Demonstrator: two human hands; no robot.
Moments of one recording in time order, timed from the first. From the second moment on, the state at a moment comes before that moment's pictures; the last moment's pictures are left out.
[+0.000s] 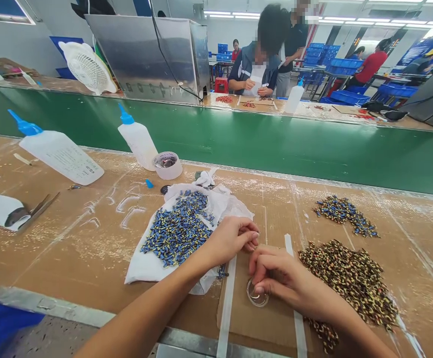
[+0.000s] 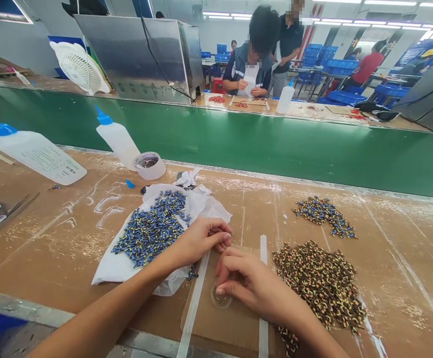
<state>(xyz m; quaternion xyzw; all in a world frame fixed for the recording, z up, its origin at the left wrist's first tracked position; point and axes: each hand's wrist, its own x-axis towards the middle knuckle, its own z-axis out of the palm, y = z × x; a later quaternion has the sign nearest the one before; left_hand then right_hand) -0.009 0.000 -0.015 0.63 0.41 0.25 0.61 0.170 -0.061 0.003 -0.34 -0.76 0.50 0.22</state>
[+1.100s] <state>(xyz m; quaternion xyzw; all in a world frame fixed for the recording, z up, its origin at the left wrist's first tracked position) 0.005 -0.010 -0.025 0.60 0.37 0.22 0.67 0.189 -0.042 -0.009 -0.55 -0.66 0.30 0.42</state>
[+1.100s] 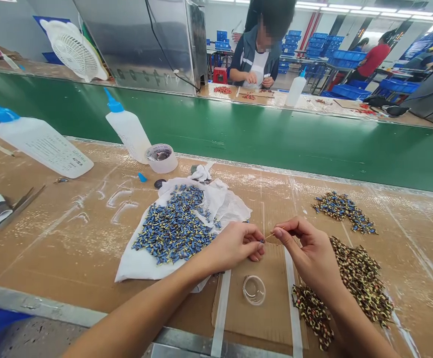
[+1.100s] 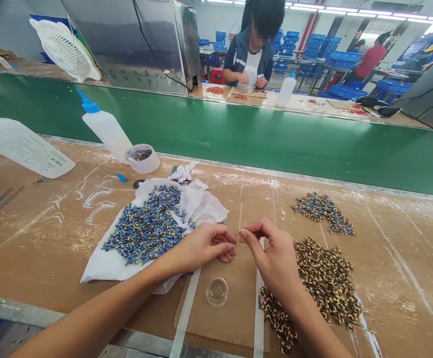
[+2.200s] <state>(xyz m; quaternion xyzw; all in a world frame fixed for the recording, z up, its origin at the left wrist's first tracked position) 0.002 -0.010 -0.022 0.65 0.35 0.22 0.64 0.185 -0.046 -0.007 -0.50 -0.73 0.26 0.38</state>
